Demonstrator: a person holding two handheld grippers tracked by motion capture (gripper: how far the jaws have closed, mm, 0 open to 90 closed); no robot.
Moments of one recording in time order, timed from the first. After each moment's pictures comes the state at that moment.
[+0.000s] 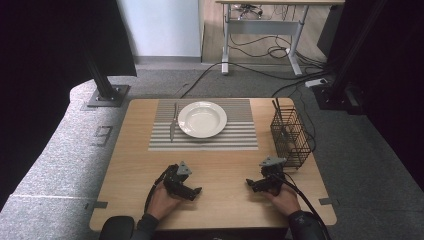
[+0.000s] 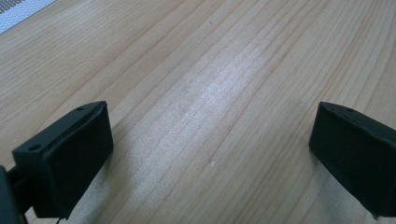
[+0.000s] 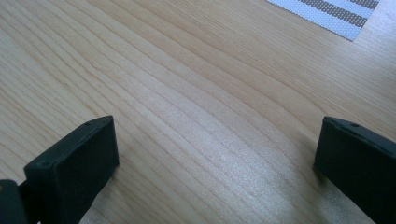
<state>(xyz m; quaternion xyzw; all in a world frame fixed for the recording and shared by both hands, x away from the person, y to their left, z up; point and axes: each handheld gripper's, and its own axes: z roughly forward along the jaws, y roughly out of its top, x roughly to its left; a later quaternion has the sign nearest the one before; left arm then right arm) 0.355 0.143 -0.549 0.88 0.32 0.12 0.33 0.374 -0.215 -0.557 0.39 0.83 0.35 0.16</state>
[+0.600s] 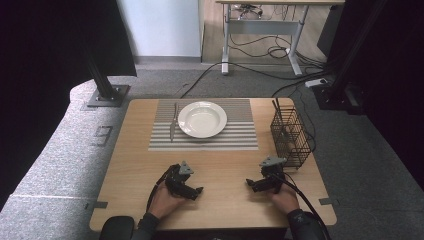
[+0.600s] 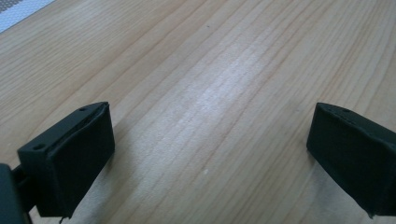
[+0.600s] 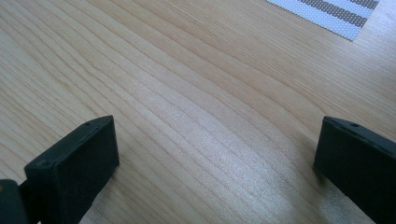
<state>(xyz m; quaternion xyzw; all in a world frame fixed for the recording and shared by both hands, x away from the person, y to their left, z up) 0.355 0.135 -0.547 0.88 0.32 0.12 0.32 0.373 -0.215 -0.557 0.39 0.83 0.35 0.16</state>
